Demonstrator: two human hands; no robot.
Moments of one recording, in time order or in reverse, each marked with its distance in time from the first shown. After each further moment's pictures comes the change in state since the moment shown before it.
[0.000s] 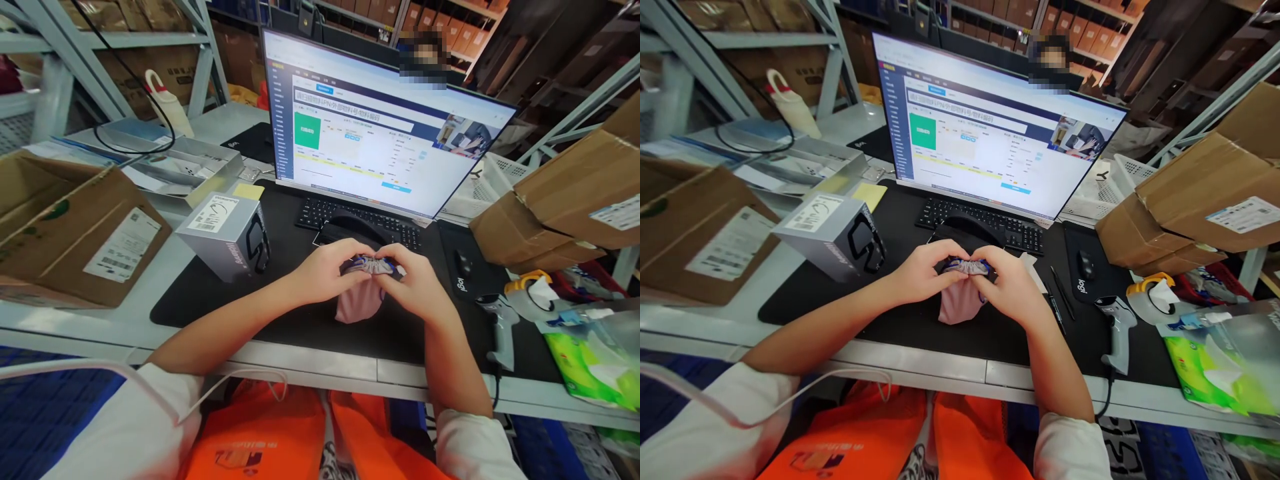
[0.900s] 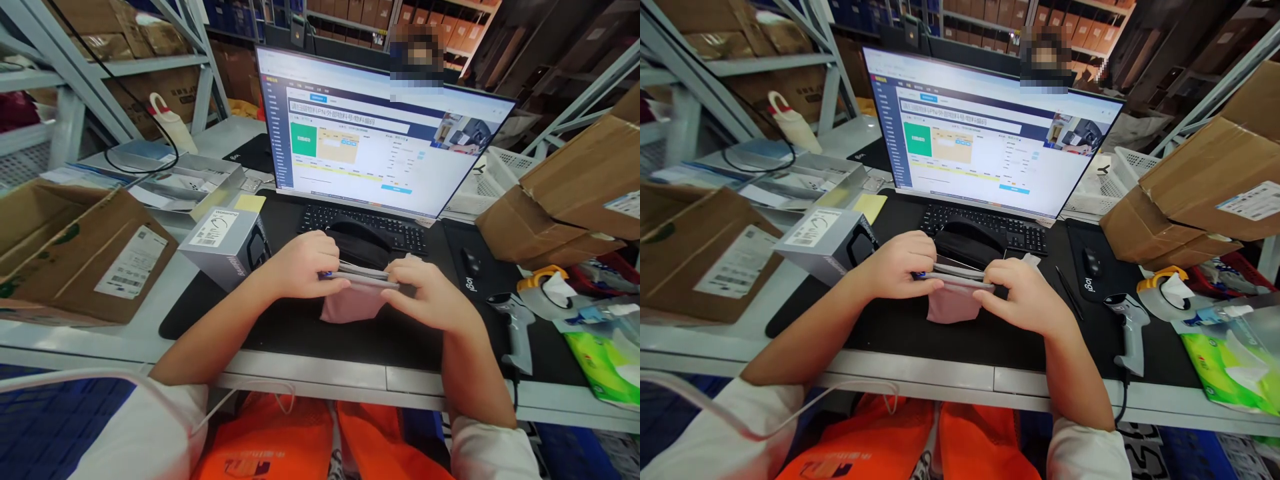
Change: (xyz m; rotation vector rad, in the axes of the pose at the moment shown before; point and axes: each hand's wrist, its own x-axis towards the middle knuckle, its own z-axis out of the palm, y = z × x) left_hand 0.010 -0.004 -0.052 0.336 -0.248 0.226; right_hand -0.002 -0.003 -0.023 -0.078 -0.227 -0.162
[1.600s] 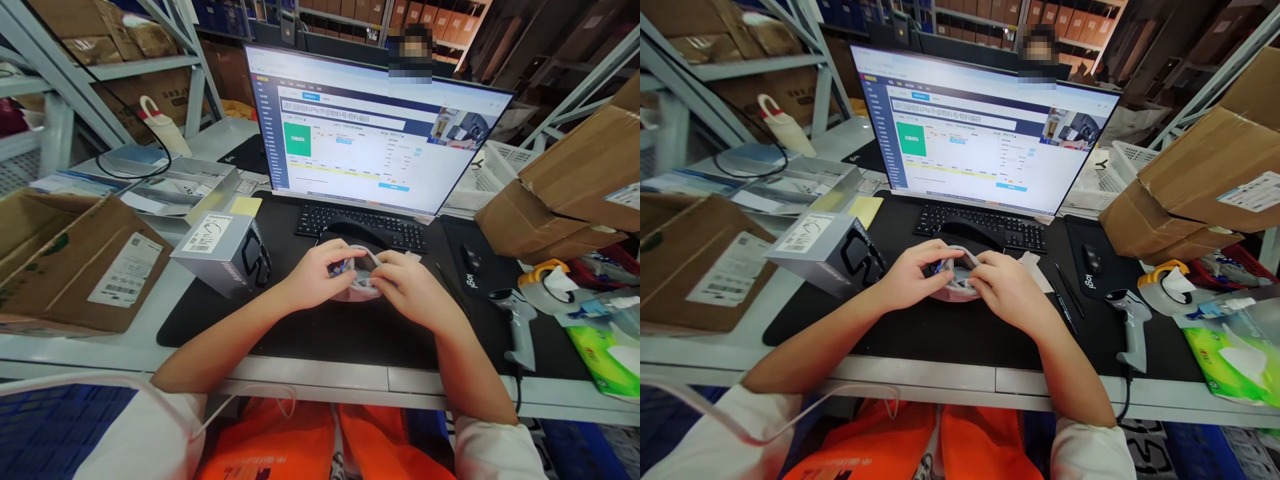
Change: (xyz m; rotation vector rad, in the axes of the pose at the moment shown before) left_hand 0.001 0.013 0.039 -0.343 0.216 -0.345; right_hand 0.007 0.006 0.025 -0.096 0.096 0.035
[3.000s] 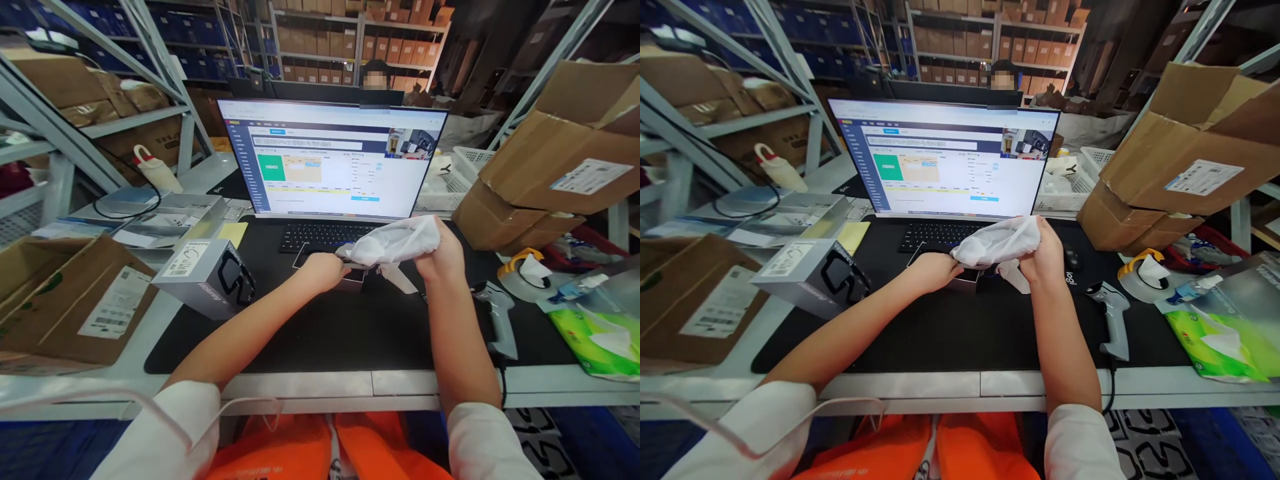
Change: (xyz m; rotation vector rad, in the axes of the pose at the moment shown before) left_hand 0.072 -0.020 0.055 0.813 -0.622 -0.377; right_hand 0.004 0.088 -0.040 1.337 1.050 0.450
